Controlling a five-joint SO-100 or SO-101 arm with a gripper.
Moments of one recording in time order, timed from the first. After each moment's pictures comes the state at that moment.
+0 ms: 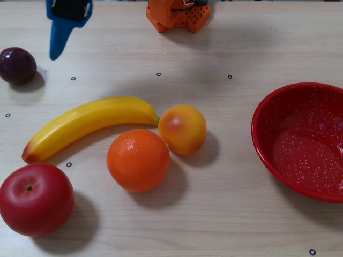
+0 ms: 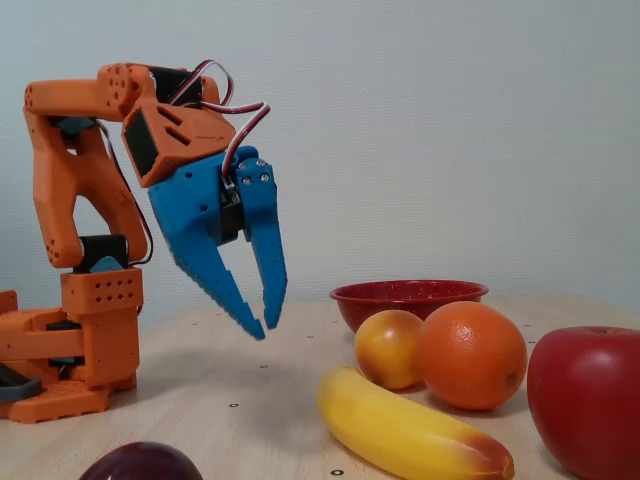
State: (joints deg) arm 43.1 114.4 115.9 50.8 -51.6
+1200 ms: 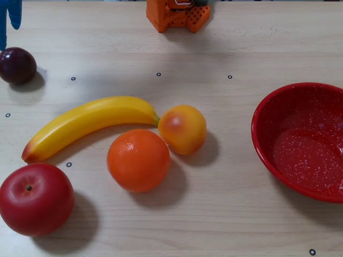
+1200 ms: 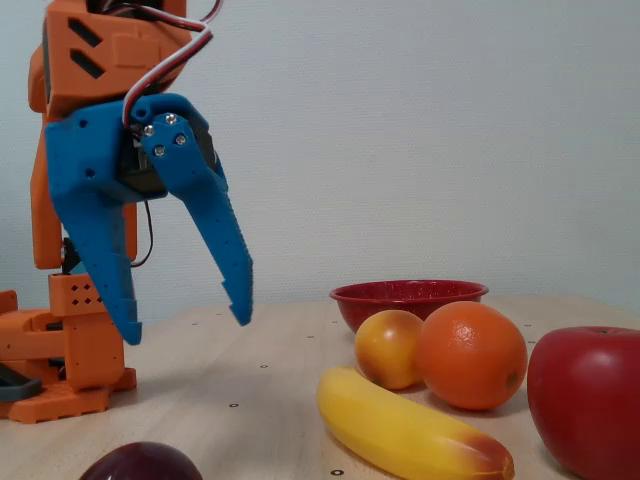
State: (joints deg) arm 59.4 77.7 59.9 91.5 -49.2
